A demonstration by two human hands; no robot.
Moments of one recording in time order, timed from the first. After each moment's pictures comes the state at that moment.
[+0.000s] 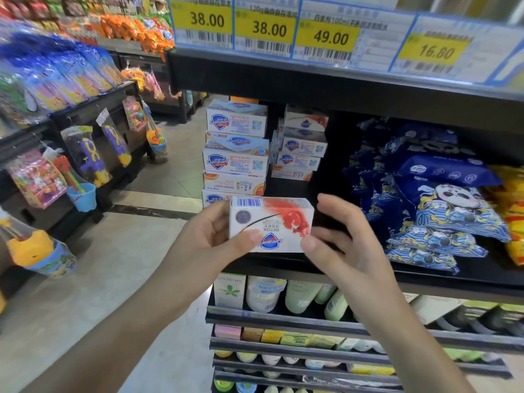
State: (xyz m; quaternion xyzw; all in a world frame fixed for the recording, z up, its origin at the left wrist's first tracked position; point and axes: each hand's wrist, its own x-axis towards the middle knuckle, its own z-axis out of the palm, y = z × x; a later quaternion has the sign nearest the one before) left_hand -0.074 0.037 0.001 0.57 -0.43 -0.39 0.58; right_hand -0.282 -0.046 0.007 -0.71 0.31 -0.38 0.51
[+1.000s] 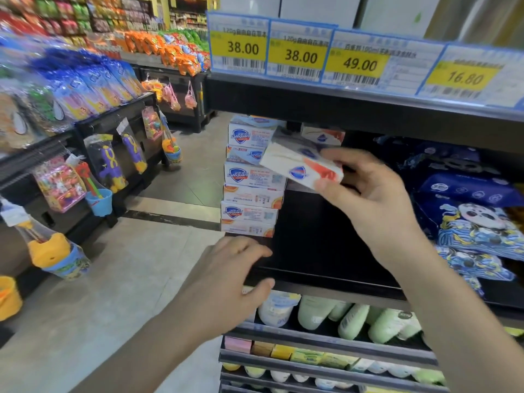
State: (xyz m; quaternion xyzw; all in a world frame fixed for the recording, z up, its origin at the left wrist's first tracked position) left_hand -0.064 0.040 -0.029 0.73 -0.64 -0.07 0.22; right_hand -0.236 -0.110 0.061 -0.74 0.22 -0.45 0.45
